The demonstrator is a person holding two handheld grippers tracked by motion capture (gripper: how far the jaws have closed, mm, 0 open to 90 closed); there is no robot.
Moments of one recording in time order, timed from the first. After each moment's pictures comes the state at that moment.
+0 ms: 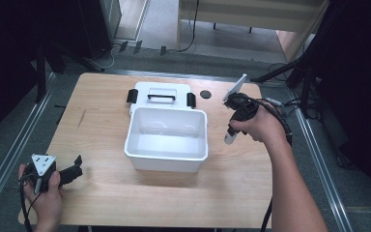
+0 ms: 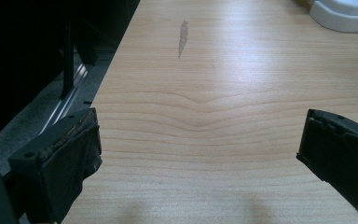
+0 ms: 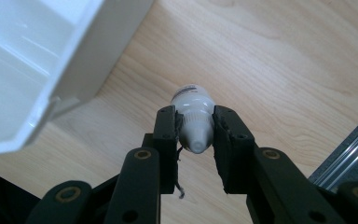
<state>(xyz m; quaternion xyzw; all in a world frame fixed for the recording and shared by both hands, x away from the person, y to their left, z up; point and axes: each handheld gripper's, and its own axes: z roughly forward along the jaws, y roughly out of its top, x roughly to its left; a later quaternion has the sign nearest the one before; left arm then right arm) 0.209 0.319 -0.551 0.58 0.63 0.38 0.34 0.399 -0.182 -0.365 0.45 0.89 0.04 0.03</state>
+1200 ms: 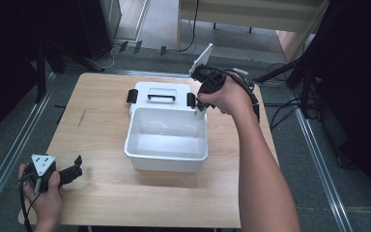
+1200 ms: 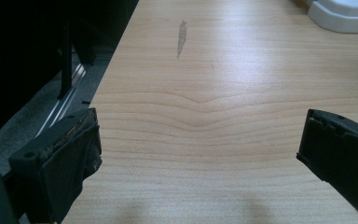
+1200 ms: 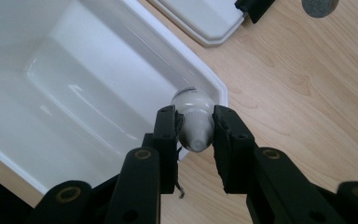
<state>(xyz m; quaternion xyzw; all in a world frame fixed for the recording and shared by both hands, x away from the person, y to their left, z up) 0.209 0.320 -0.551 0.58 0.63 0.38 0.34 0.435 -0.090 -0.319 0.41 0.91 0.08 0.04</state>
